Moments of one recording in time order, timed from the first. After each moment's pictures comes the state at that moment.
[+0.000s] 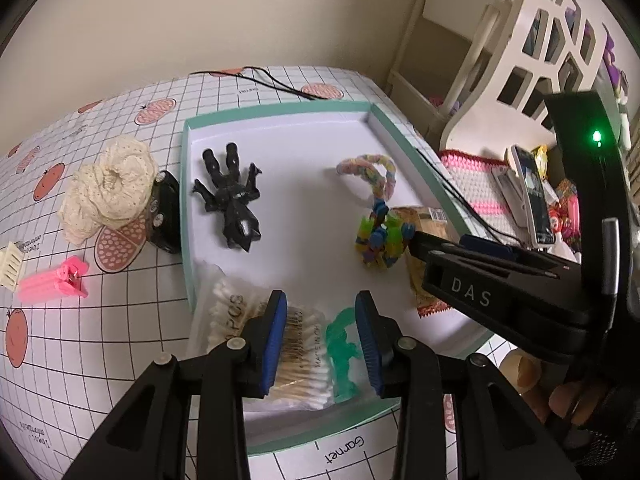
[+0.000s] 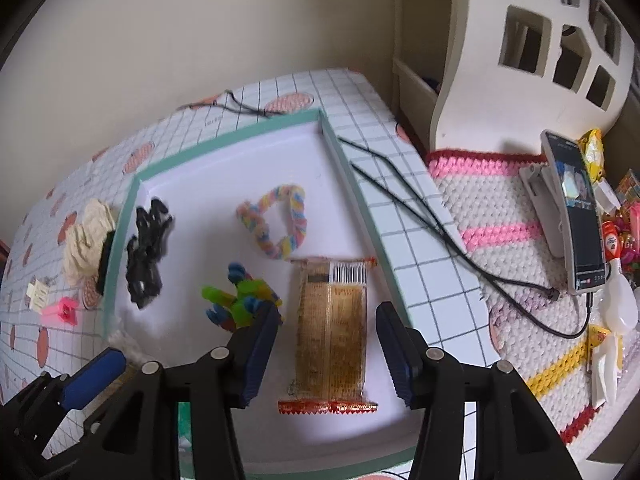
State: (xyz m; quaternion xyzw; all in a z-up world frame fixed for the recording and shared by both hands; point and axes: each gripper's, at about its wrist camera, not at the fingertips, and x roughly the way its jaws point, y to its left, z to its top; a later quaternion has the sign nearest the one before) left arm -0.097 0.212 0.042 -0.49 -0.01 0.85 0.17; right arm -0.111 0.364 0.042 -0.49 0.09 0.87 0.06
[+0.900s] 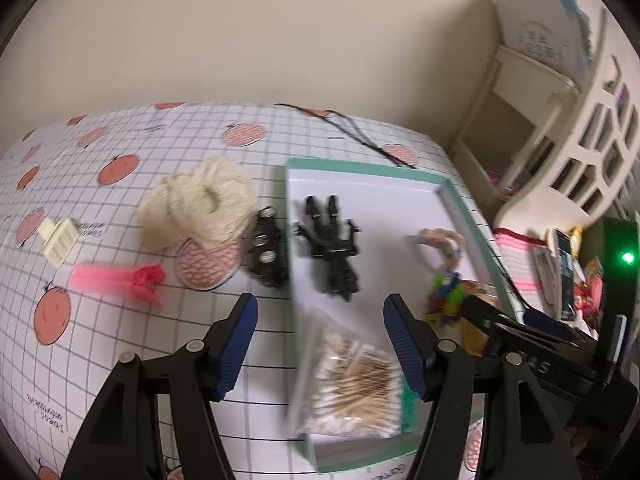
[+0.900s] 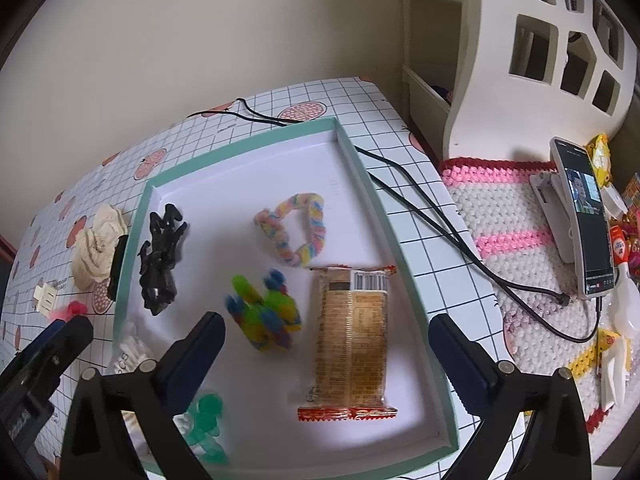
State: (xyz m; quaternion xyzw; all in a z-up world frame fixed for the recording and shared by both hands) left arm -0.106 0.146 0.058 -0.45 -0.08 0.89 0.06; right arm -0.114 0.351 0.040 -0.48 0.08 0.87 0.05
